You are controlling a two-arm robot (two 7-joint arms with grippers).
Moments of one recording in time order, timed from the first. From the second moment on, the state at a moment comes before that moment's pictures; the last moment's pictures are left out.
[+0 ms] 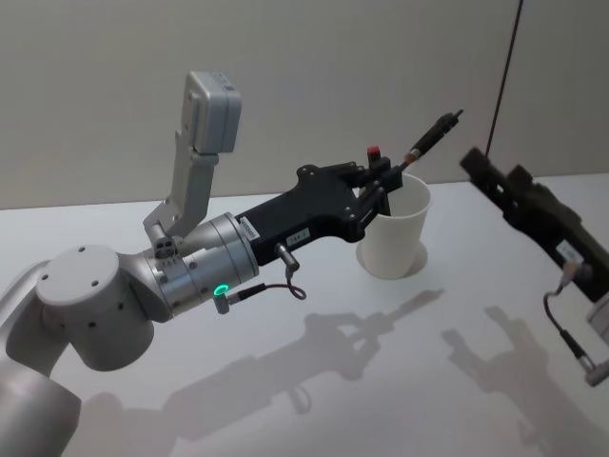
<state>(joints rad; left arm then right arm) -0.36 0.39 0.42 -1.64 -0.60 0.16 -0.60 -0.09 0.31 -0.17 -2.03 0.95 0.19 0.05</state>
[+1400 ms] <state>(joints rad) -0.36 0.39 0.42 -1.64 -0.60 0.16 -0.60 0.03 0.24 -0.22 -2.00 1.10 0.32 -0.08</state>
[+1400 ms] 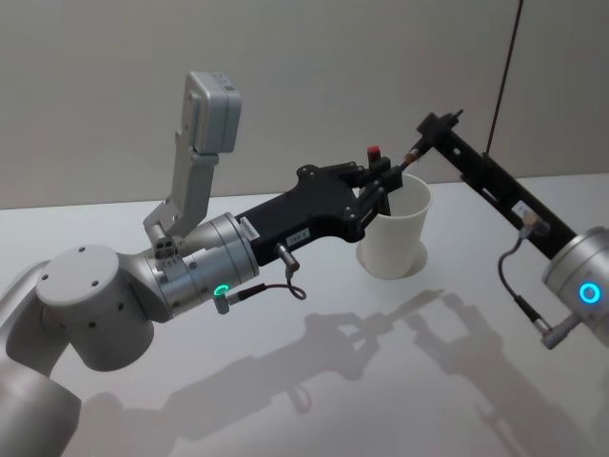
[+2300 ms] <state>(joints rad) -0.36 0.39 0.42 -1.64 -0.60 0.16 -0.60 0.07 0.19 -0.28 -1.94 1.06 0.28 -0.10</state>
